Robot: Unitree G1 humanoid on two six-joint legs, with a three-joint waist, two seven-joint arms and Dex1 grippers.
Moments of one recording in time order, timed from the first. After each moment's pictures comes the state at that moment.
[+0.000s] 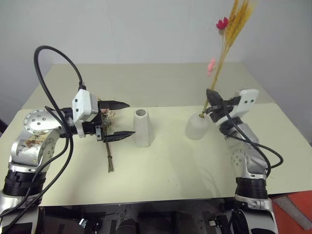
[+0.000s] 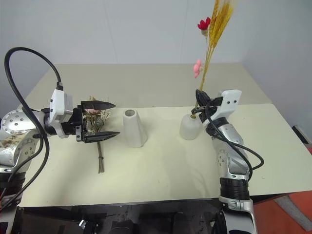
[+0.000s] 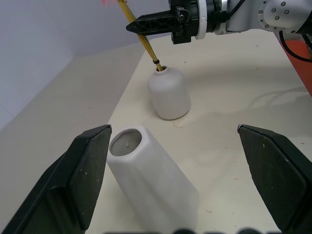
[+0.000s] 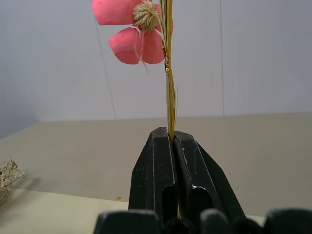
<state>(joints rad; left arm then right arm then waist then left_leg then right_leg) -0.53 0.82 0.10 -0.16 -0.52 0.29 -1.20 -0.53 -0.25 -0.20 -0.02 0.38 0.21 0.32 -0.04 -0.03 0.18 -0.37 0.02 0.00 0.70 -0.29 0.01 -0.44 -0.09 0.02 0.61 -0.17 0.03</state>
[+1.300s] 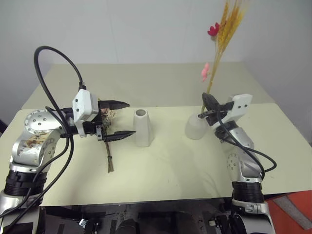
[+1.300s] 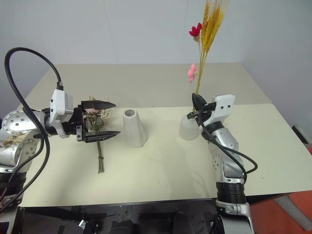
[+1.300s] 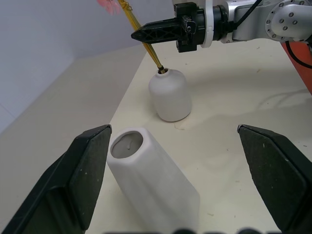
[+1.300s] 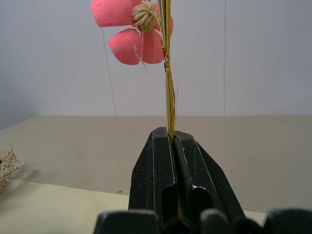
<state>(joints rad) -0.53 0.82 0.10 -0.16 -0.51 0.28 -1.19 -0.49 -0.22 -0.16 -0.04 0.33 0.16 0.30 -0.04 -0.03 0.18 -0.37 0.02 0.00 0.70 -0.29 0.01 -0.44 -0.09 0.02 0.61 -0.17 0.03</state>
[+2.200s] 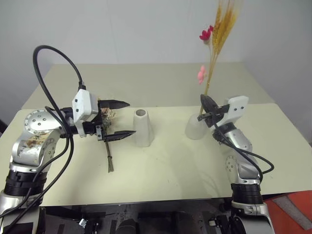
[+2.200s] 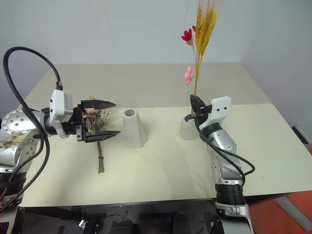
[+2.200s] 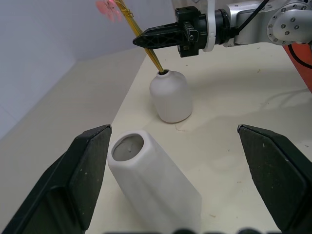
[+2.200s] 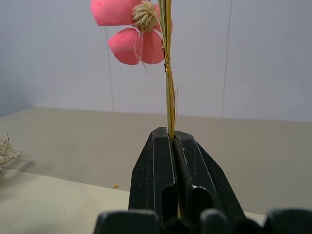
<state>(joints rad) -0.53 0.82 0.10 -0.16 -0.51 0.27 -1.19 -0.47 -0.22 -0.13 -0.04 0.28 0.12 0.30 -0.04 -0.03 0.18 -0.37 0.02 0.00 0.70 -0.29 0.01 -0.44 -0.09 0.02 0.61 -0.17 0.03</state>
